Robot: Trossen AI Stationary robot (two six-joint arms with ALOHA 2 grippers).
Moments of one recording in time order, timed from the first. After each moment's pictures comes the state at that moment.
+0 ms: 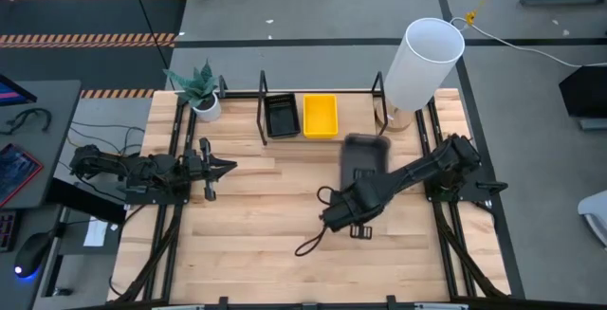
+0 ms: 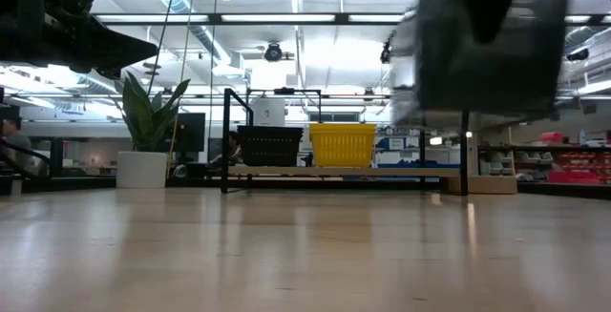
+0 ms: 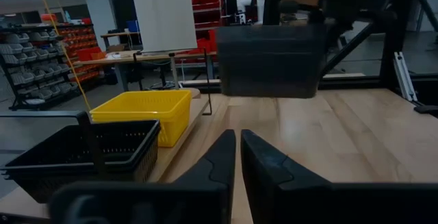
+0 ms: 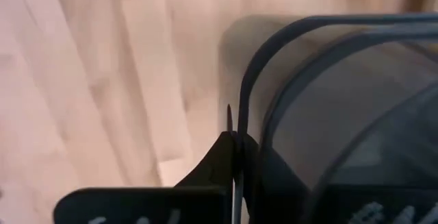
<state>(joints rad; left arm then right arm) -0.22 0.06 0.01 0.08 -0.43 0.09 0.41 1.90 1.78 -1.57 0.16 0.56</state>
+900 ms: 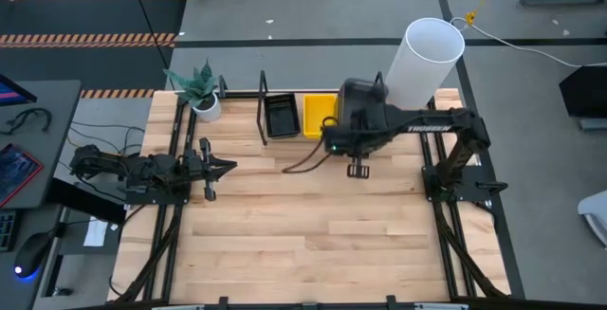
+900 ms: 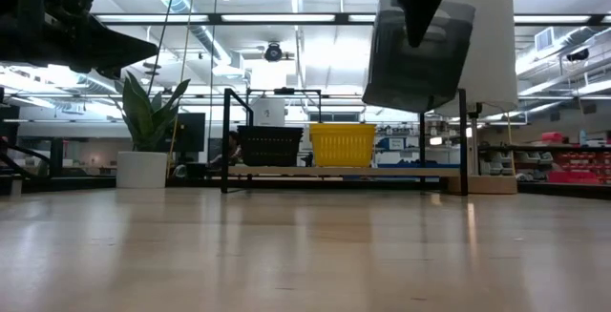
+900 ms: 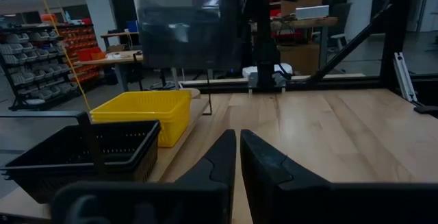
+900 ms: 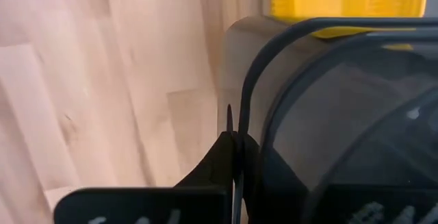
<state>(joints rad) -0.22 0.06 0.01 0.08 -0.43 0.09 0.02 1.74 1.81 -1.57 0.26 0.14</state>
